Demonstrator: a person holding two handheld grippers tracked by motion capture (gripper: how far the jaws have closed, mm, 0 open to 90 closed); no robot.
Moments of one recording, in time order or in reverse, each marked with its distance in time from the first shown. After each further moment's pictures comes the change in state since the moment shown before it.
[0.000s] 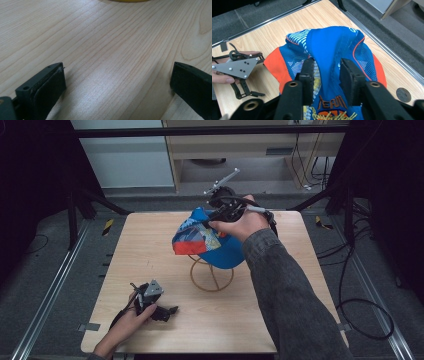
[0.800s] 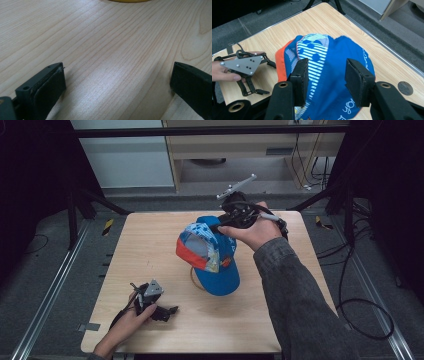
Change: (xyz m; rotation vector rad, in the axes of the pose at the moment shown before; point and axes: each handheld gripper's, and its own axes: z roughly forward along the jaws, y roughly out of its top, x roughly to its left) left arm 0.000 0.000 0.000 0.001 0.000 -0.001; right arm -0.001 -0.024 -0.020 -0.046 0.004 0.048
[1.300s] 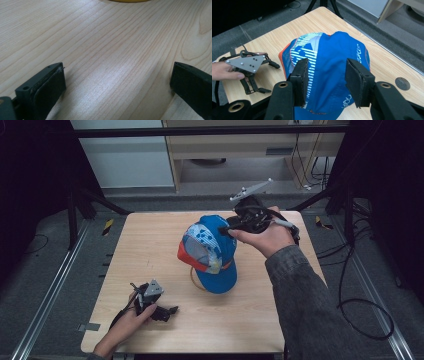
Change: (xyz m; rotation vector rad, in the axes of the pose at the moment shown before) left arm 0.000 0.000 0.000 0.000 0.000 0.002; right arm -0.002 -0.019 -0.023 -0.051 -0.006 0.029
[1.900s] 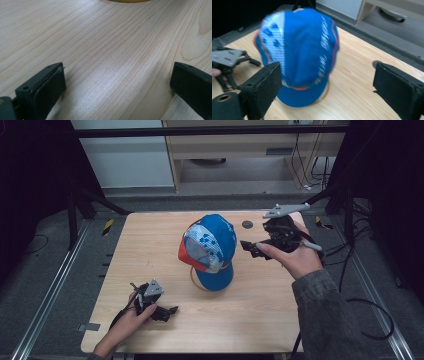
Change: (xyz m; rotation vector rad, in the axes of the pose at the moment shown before) left arm 0.000 0.000 0.000 -0.003 0.000 -0.001; right arm -0.019 -0.070 -0.029 -0.082 -0.139 0.079
